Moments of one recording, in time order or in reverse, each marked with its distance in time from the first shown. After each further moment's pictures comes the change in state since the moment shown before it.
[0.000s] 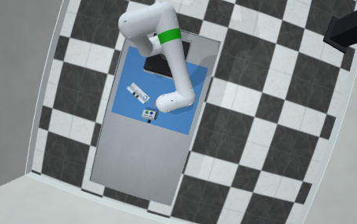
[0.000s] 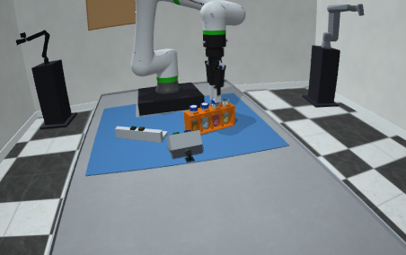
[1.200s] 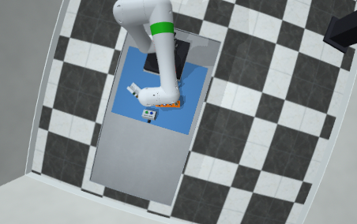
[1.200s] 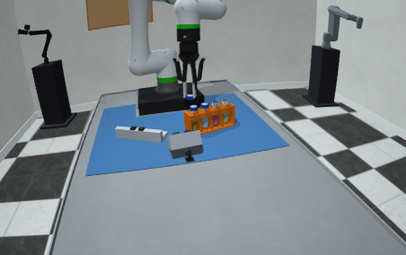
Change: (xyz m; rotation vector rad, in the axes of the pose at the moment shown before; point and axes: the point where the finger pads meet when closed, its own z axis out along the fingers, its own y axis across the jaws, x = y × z) arm 0.104 0.031 -0.029 -0.002 0.018 -0.840
